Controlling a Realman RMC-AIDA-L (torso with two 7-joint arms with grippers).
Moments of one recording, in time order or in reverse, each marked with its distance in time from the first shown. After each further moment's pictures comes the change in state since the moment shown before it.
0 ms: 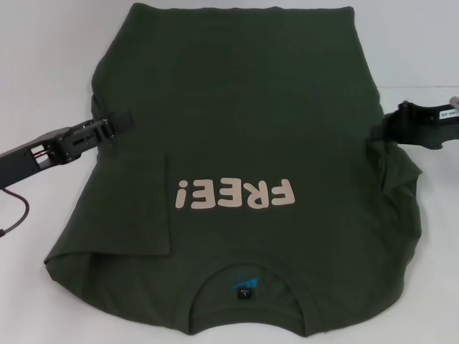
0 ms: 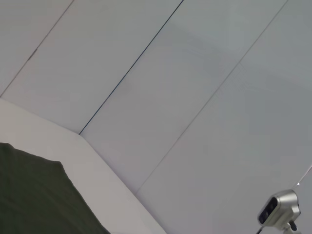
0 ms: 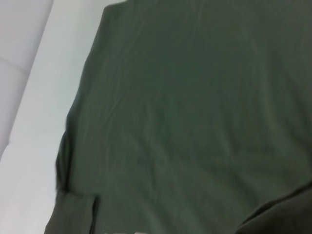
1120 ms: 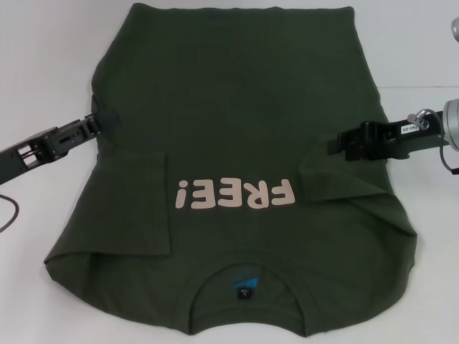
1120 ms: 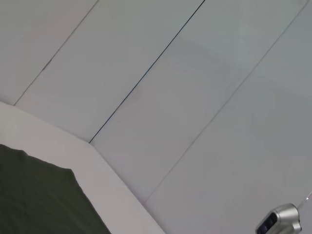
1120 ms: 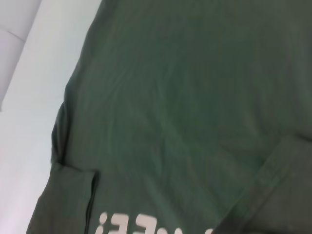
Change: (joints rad) left arm 0.007 0.008 -0.038 -0.025 -0.002 -0.004 -0.006; right arm 0.039 0.045 -0.111 0.045 0.015 0.078 -0.044
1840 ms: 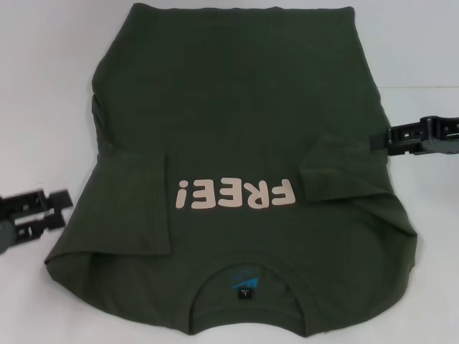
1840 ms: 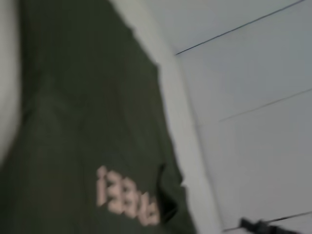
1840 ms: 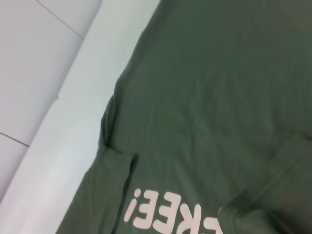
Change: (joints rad) left arm 0.041 0.087 -0.152 0.061 0.344 0.192 -0.523; right arm -0.133 -0.053 0.076 -0.189 0.089 -0.291 -0.122
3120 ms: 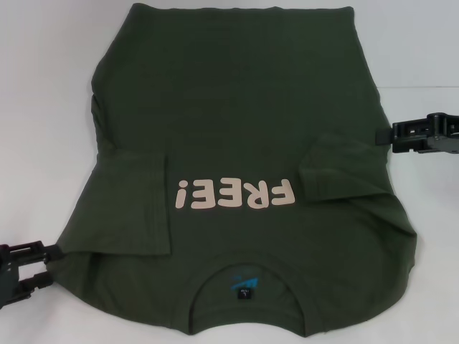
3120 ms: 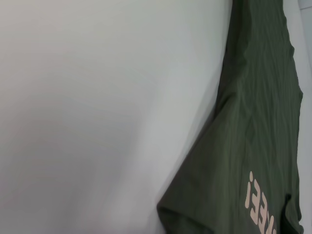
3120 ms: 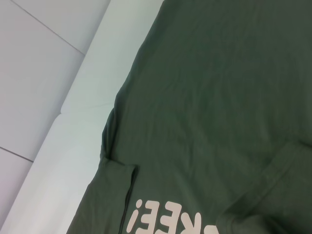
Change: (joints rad) left arm 0.019 -0.007 -0.029 -0.141 0.239 -0.281 -0.148; right arm -0.014 -0.002 0.036 0.010 0.011 0.001 0.000
